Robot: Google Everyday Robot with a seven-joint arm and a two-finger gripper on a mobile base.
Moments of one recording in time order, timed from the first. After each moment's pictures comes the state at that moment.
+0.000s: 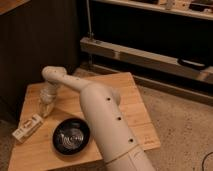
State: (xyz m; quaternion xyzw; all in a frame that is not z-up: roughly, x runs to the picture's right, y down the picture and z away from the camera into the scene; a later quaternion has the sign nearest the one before) arm -0.375 0.130 0.861 -0.37 -0.43 -0.32 0.76
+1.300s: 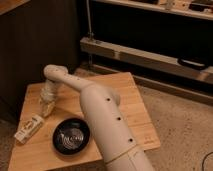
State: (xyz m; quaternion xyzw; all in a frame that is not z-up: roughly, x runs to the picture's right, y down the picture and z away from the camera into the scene) arm -0.372 0.126 0.857 -0.37 -0.46 -0.32 0.74
